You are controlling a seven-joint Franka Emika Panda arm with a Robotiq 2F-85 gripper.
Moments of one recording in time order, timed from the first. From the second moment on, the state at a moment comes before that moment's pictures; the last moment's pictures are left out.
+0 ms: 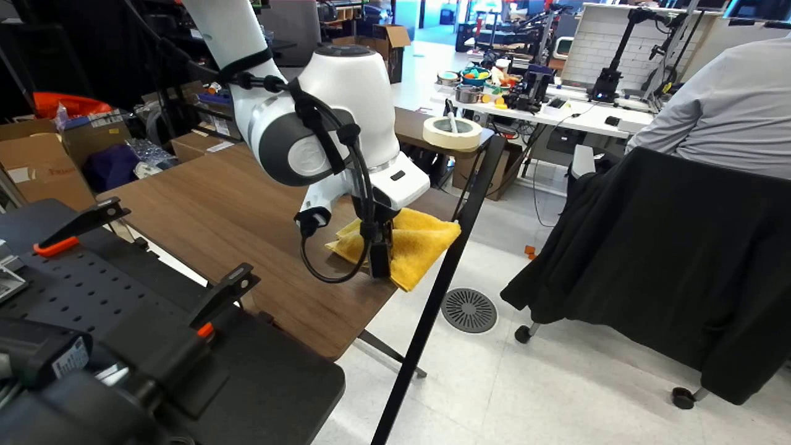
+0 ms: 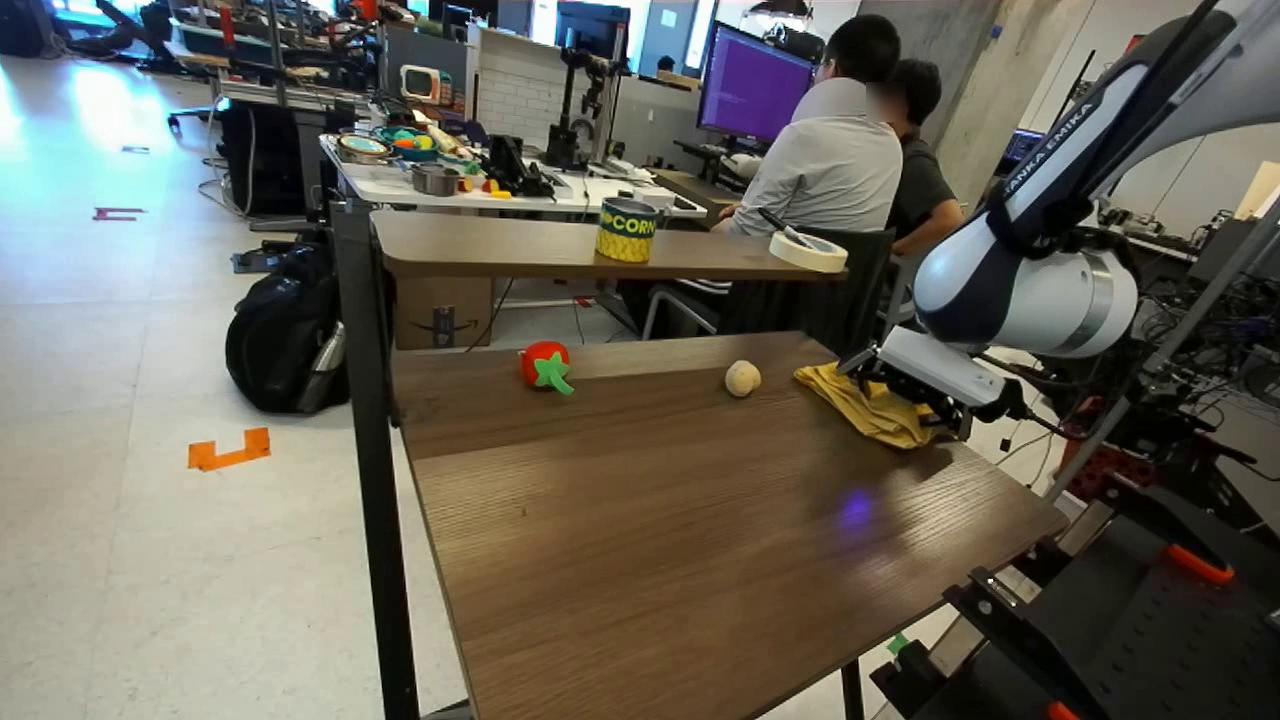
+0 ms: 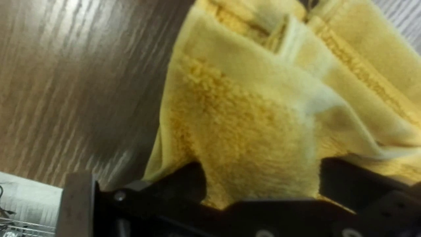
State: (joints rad) arm -0.09 0.94 -0.14 -1.94 0.32 3.06 0.58
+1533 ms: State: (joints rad) arm 0.45 0.79 0.01 -2.16 0.17 2.84 0.36
